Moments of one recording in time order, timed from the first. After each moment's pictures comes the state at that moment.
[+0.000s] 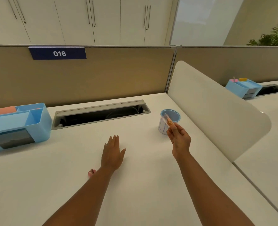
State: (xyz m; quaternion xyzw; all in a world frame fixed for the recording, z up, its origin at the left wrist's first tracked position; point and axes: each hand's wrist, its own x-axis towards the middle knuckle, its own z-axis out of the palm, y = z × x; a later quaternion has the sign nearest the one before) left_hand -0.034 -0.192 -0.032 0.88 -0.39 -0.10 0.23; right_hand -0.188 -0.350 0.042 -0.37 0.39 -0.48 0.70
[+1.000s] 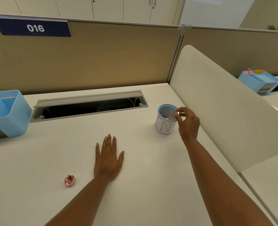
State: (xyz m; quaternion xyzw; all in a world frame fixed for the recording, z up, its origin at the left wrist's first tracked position) left_hand -0.051 -0.226 -0.076 0.91 -0.38 -0.04 0.16; right_hand -0.172 -0.461 0.025 -0.77 0.40 -0.42 0.28
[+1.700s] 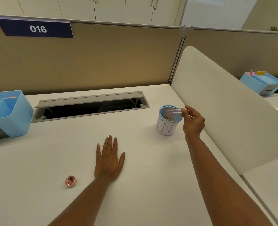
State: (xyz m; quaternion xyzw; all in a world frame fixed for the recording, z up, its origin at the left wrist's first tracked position) left_hand -0.051 -0.226 -0.074 0.91 -0.38 -0.03 0.18; right_hand -0.164 -0.472 0.028 -0.61 0.47 -0.49 0.42
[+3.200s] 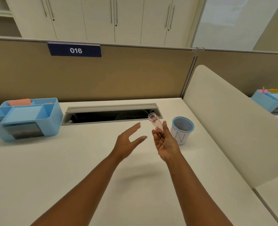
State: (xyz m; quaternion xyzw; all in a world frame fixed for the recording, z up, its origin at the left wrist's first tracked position) left_hand -0.033 -0.229 0.029 0.74 -0.36 -0.18 0.54; right_hand -0.134 -0.331 0.065 -0.26 0.36 -0.26 0.85
